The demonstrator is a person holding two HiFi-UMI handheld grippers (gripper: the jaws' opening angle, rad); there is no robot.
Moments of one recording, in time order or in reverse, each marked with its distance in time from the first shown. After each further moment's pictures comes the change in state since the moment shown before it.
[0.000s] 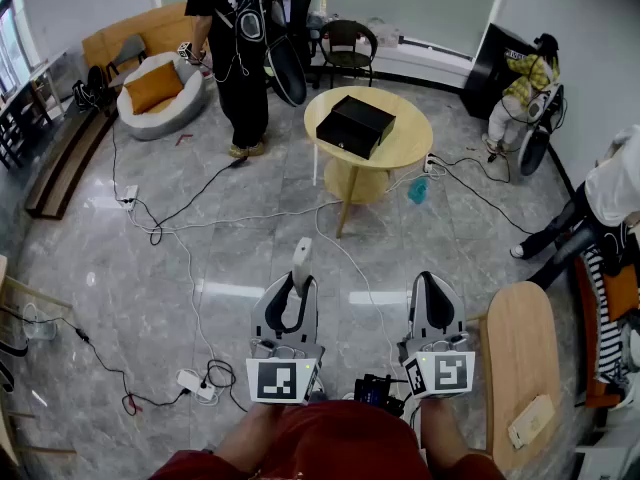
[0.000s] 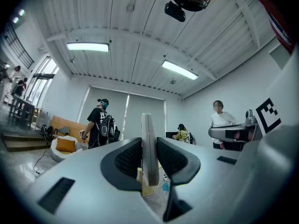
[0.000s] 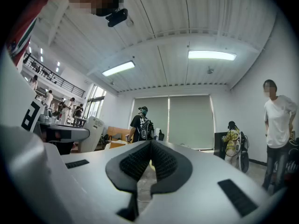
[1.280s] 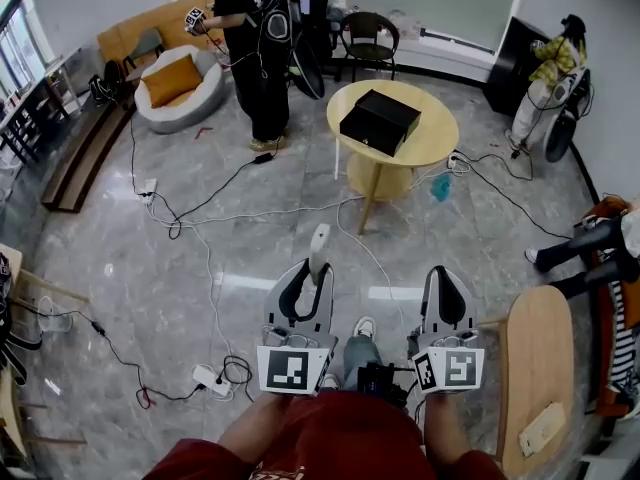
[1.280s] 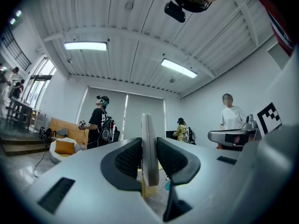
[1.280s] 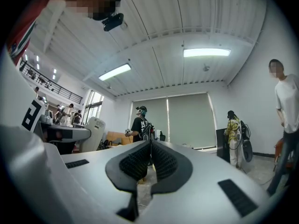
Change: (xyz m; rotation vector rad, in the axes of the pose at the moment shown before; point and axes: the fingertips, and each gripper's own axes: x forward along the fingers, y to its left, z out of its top) left arm 0.043 0.021 -0.005 0.018 0.010 -0.021; right arm 0.043 -0.004 -0.018 0.068 -0.032 -0.012
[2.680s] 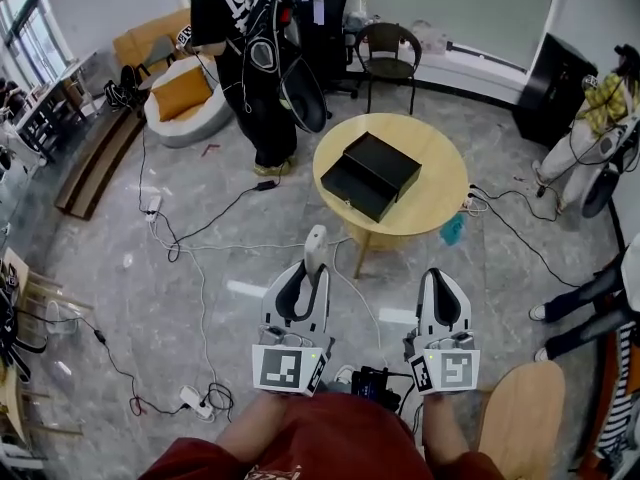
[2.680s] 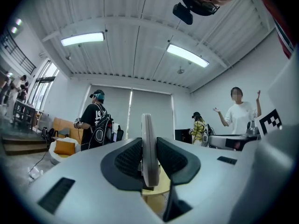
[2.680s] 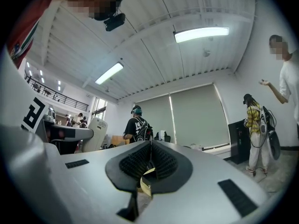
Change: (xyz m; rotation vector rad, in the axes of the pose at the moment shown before) left arm 0.311 -0.024 -0.007 0.007 0.016 0.101; right arm 0.250 -0.208 -0.020 0.067 -0.017 0.126
